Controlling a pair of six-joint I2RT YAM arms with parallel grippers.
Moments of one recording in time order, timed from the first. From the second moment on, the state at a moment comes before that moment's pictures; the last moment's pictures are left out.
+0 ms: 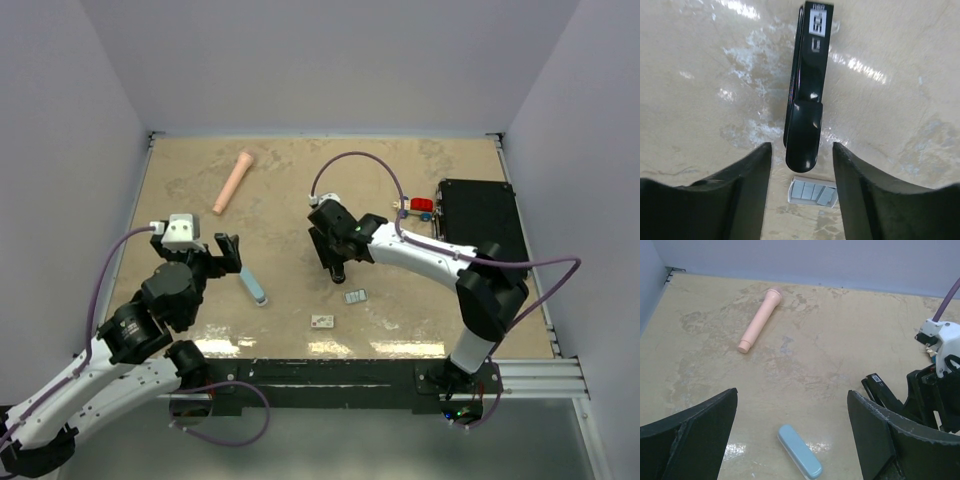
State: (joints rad) left arm -0.86 0.49 0.74 -0.44 -0.79 -0.28; right arm 0.86 1.72 1.25 -0.57 0.28 0.38
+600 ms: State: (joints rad) left arm -0.82 0.30 0.72 -0.45 -1.00 -0.32; right arm 0.57 1.09 1.05 -0.41 0.51 0.35
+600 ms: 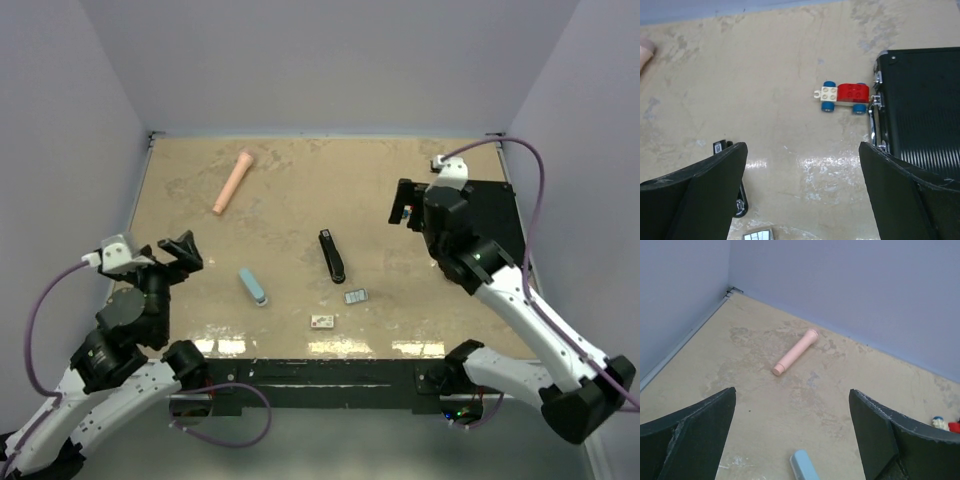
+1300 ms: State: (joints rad) left arm -0.81 0.10 0.66 -0.37 -1.08 -0.30; right arm 0.57 0.48 0.74 -0.25 0.74 0.34
